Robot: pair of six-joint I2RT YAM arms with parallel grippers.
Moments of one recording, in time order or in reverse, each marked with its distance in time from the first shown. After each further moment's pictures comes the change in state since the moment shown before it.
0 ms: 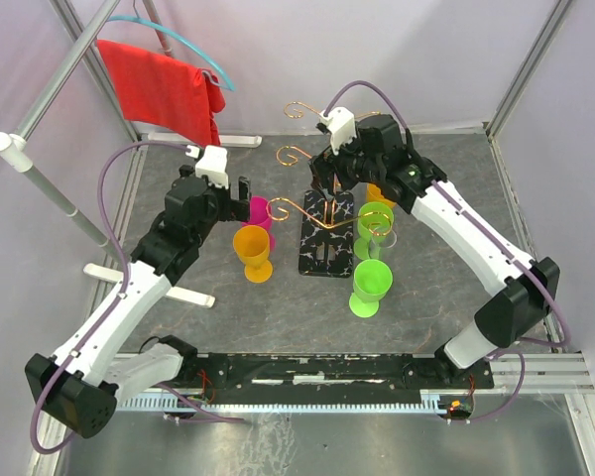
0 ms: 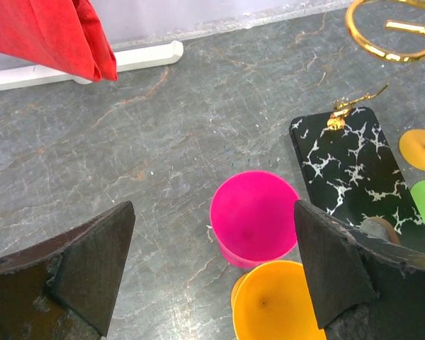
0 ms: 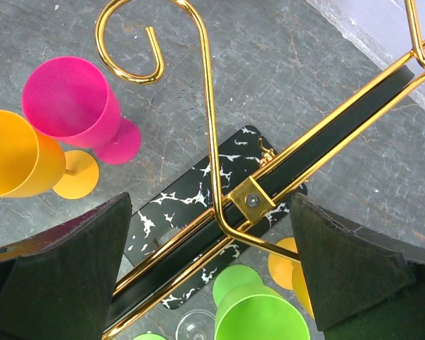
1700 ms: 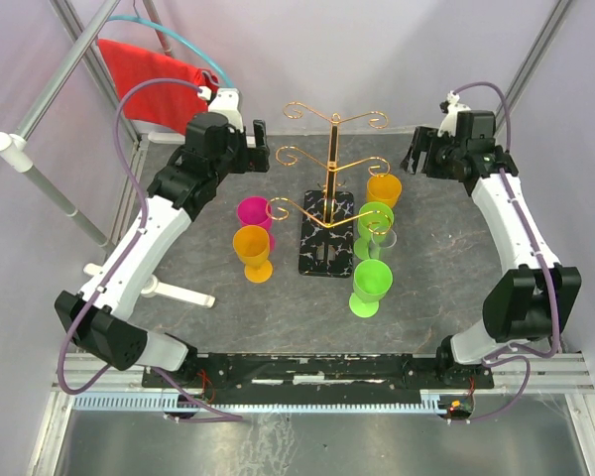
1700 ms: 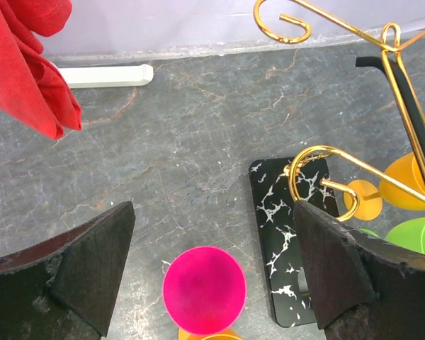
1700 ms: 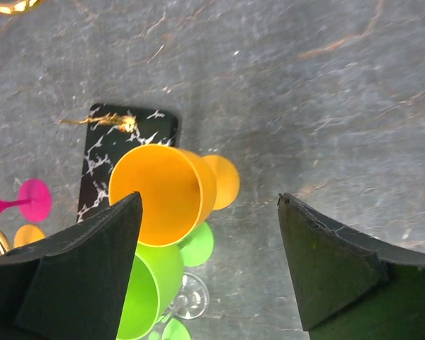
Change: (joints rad) left arm 0.012 0.399 0.546 -0.243 0.031 -0.167; right arm -0.553 -0.039 -0.104 -0.077 -0.023 0.335
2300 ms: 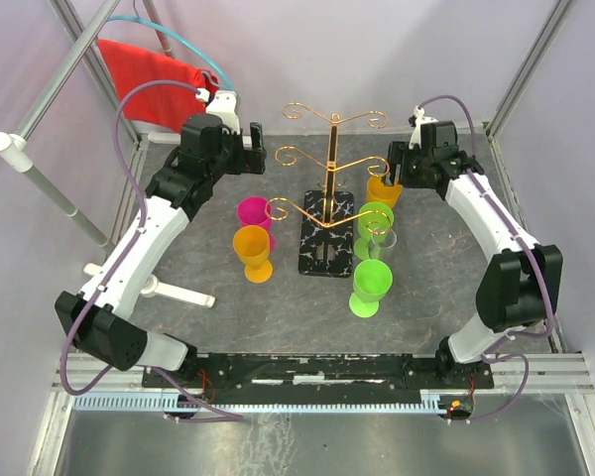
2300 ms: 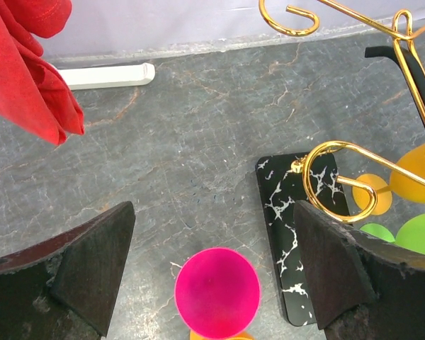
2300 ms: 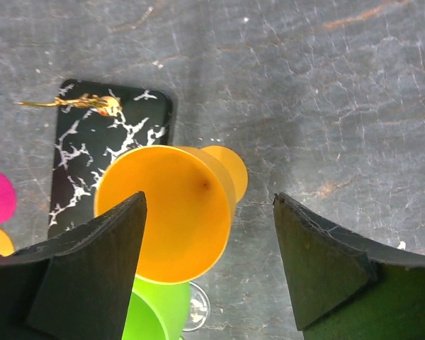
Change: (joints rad) left arm 0.040 -0.004 -0.031 0.034 0.071 0.046; right arm 0.136 0.078 -0.073 0.069 0.108 0.021
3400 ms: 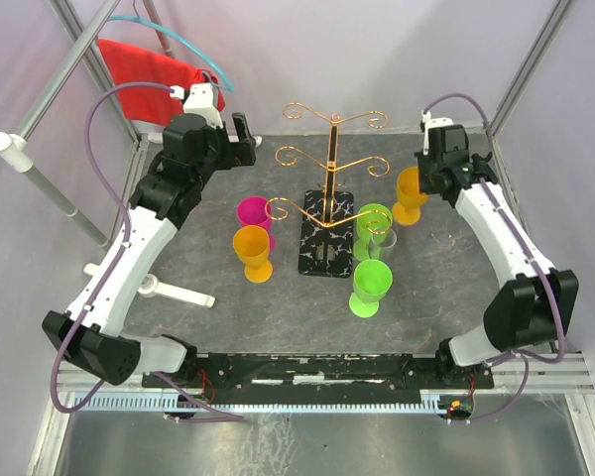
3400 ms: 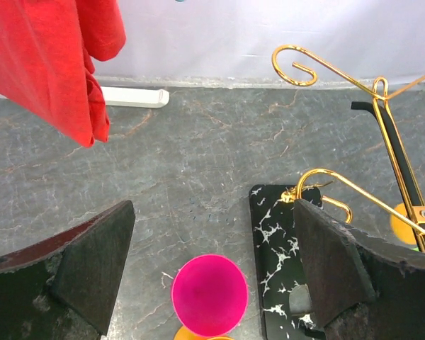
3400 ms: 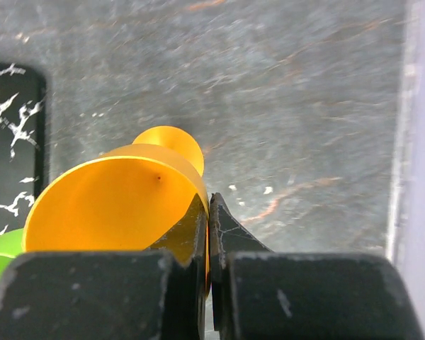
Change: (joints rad) left arm 0.010 -0.080 -0.003 0.012 -0.075 -0.095; right arm 0.004 -0.099 -0.045 -0.124 0.300 -0.183
